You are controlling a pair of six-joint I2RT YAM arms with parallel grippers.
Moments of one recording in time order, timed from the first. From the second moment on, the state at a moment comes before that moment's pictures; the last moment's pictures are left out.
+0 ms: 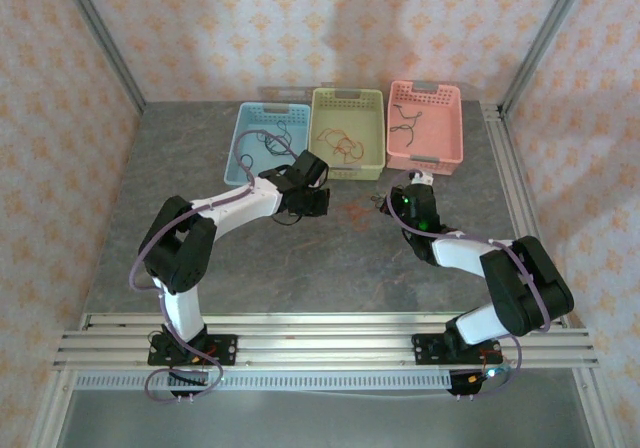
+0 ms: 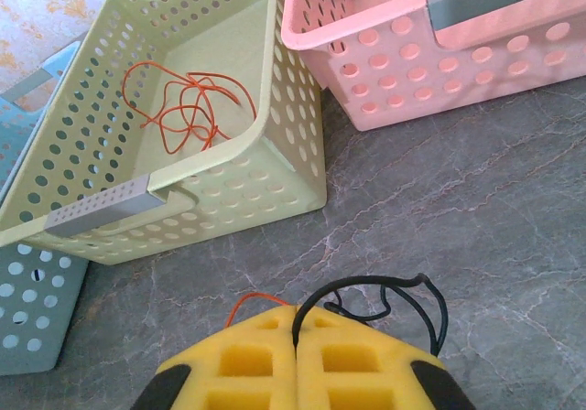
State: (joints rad) left arm -0.60 1.84 1.30 -0.51 0.05 -0.57; right arm 0.38 1.45 0.51 0.48 0.13 0.61
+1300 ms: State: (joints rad) left arm -0.59 1.53 1.10 -0.35 0.05 -0.60; right arm 0.38 1.35 0.47 0.46 0.28 0.60
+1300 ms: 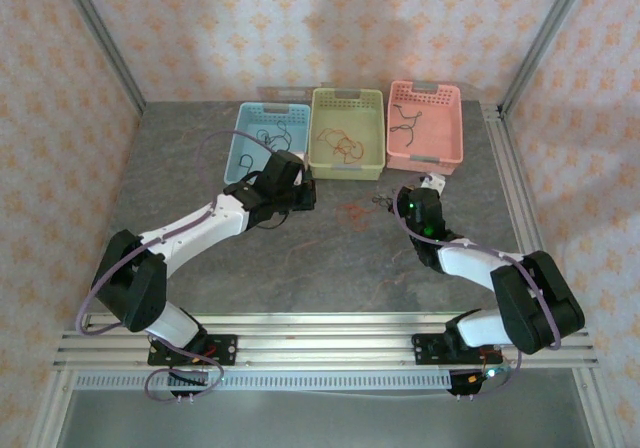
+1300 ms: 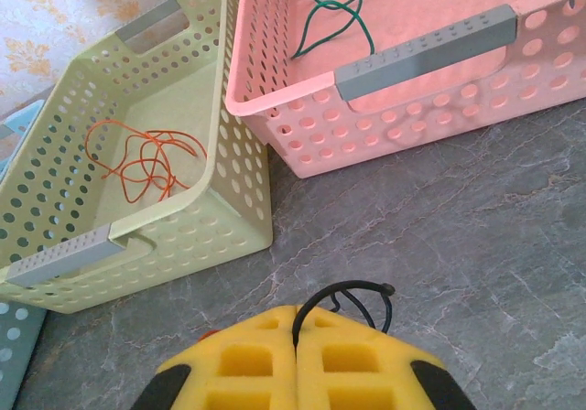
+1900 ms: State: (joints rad) left arm -0.72 2.09 1.60 -0.67 0.07 -0.52; right arm 0.38 1.37 0.47 0.47 0.25 0.60
